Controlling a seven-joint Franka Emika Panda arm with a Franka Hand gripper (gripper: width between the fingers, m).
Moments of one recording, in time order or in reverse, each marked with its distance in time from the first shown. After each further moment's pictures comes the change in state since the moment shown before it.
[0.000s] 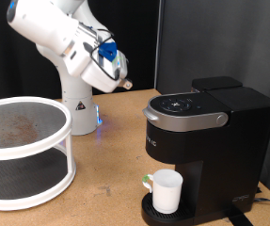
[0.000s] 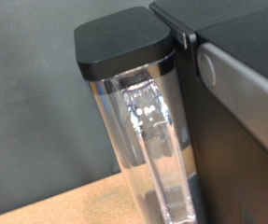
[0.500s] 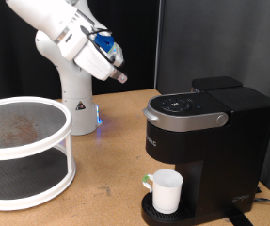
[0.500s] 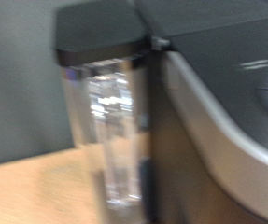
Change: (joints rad) arm -0.002 -0.059 0.025 -0.005 -0.042 0.141 -0.061
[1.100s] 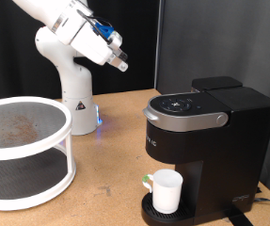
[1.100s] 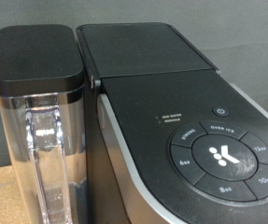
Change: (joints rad) arm 0.004 -0.026 0.013 0.017 0.087 0.081 -0.061
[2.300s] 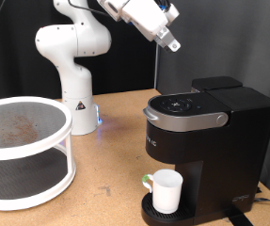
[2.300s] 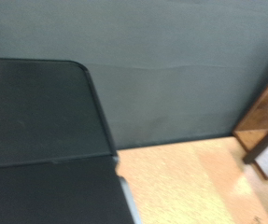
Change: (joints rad) arm 0.053 0.118 0.248 0.178 0.062 0.341 0.103
